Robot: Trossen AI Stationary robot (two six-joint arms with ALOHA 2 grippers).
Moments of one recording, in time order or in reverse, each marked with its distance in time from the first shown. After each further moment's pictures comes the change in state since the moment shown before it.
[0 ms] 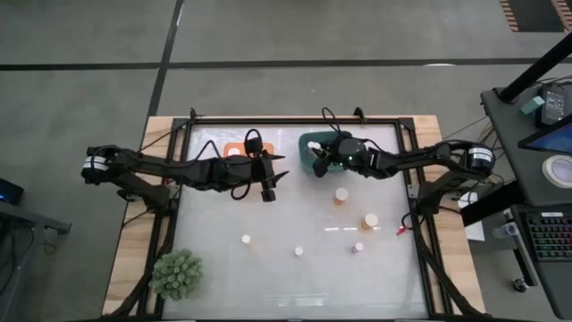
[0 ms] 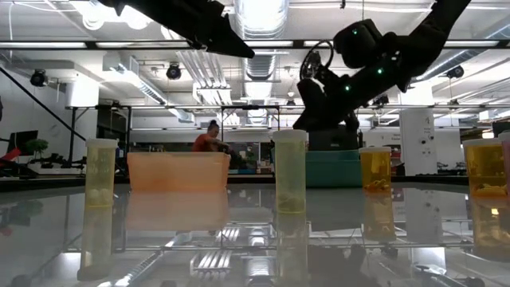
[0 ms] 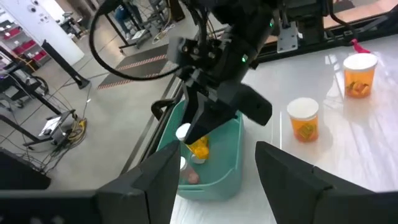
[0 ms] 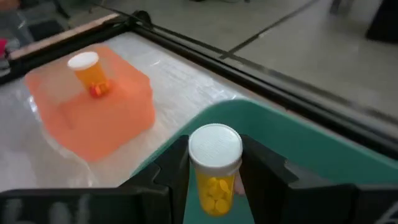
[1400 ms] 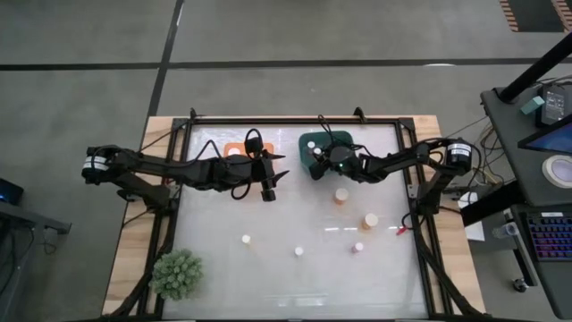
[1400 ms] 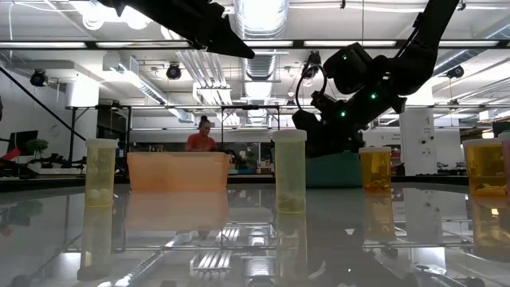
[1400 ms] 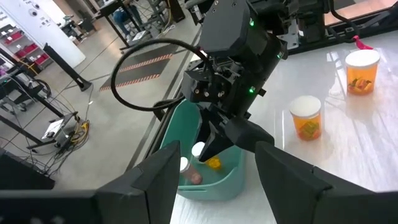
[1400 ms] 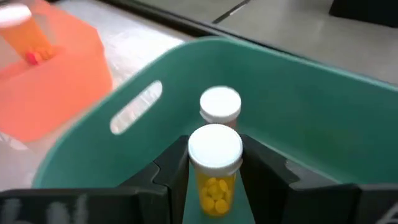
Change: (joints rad) left arm 0.003 0.002 -0.001 0.005 0.000 0.021; right arm 0.021 0.169 -0.003 0.044 0.119 0.059
